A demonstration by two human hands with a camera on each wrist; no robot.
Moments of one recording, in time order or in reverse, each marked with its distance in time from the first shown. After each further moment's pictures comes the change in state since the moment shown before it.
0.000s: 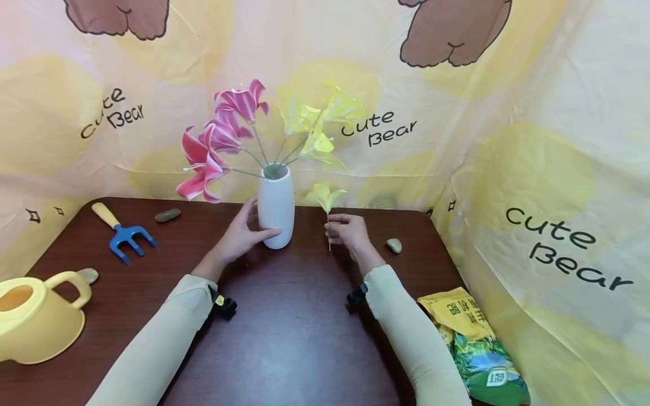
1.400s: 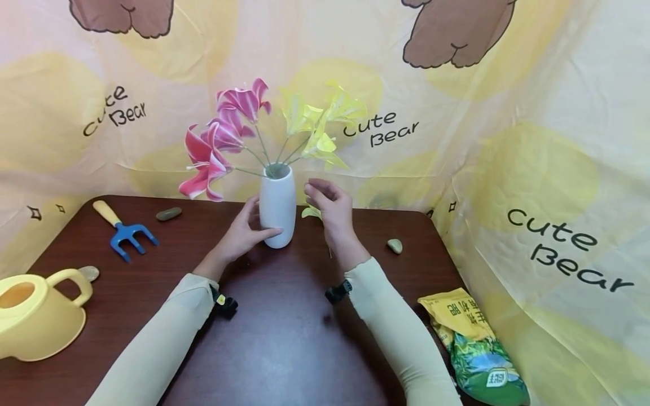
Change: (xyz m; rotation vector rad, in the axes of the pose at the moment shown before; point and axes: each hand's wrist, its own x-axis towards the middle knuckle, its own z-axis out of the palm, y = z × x) left_hand 0.000 0.003 0.002 -0.010 0.000 -0.035; right_hand -0.033 -0.079 0.065 0.428 0.079 -0.361
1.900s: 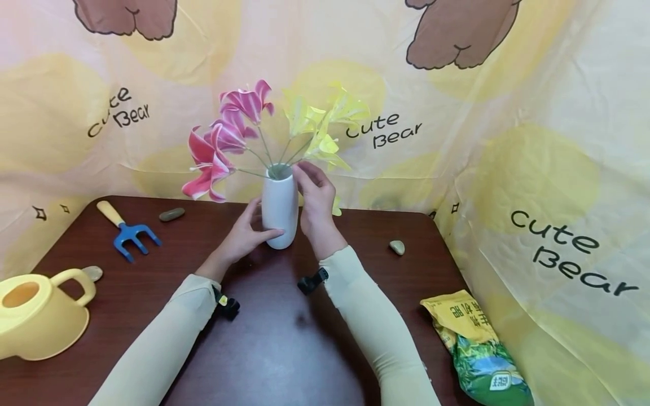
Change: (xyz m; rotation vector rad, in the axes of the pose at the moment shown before) left_hand 0.000 -0.002 -0.002 0.006 -0.008 0.009; right_hand 0.010 -0.011 0.062 0.210 0.111 0.007
